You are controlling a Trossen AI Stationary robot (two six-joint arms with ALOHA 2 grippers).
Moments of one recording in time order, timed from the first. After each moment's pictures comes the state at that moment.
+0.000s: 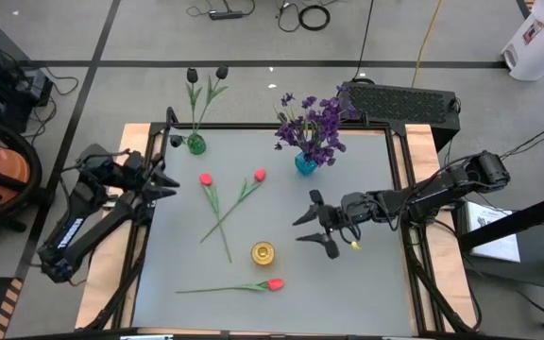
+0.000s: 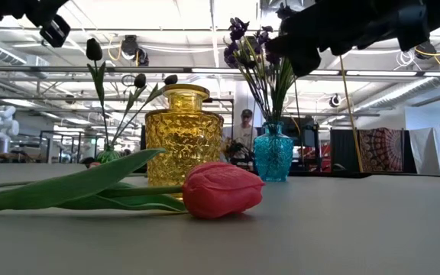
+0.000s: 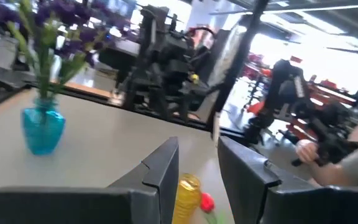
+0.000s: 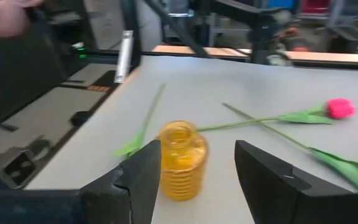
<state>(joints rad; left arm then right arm) 0.93 0.14 0.50 -0.35 1.15 -0.33 0.20 1.34 0.59 0.49 -0.06 0.06</state>
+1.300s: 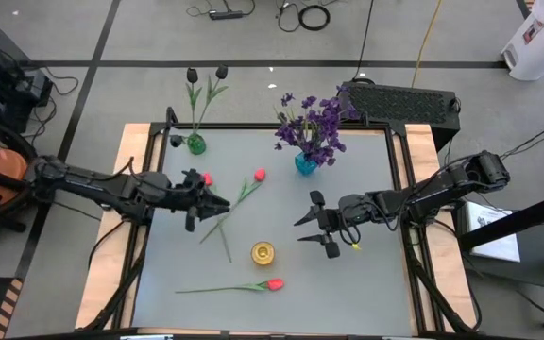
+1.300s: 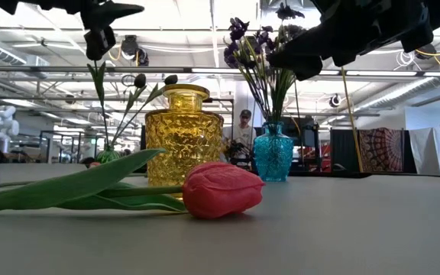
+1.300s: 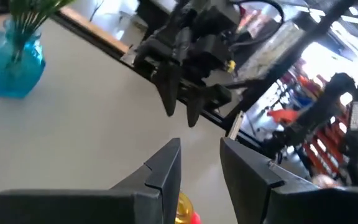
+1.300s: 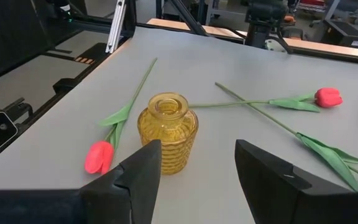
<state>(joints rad) -0.16 0.79 0.54 0.09 -0.04 -0.63 0.20 1.34 0.59 0.40 -0.02 -0.04</state>
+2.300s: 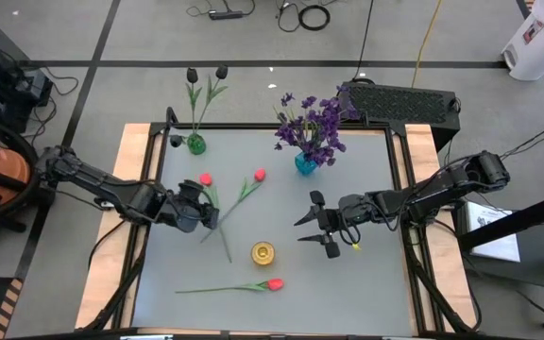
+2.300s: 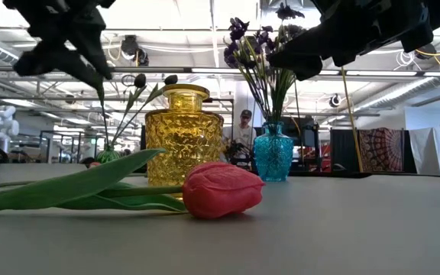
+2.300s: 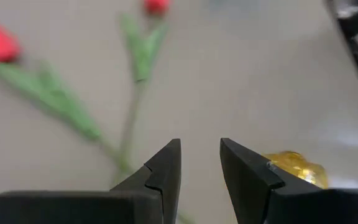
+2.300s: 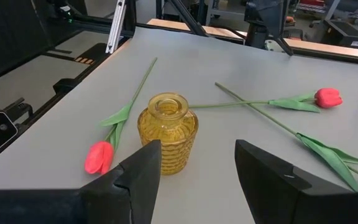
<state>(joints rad) -0.36 1.05 0.77 -0.69 -0.47 -1.41 0.20 1.34 0.59 0.41 -0.02 -0.04</state>
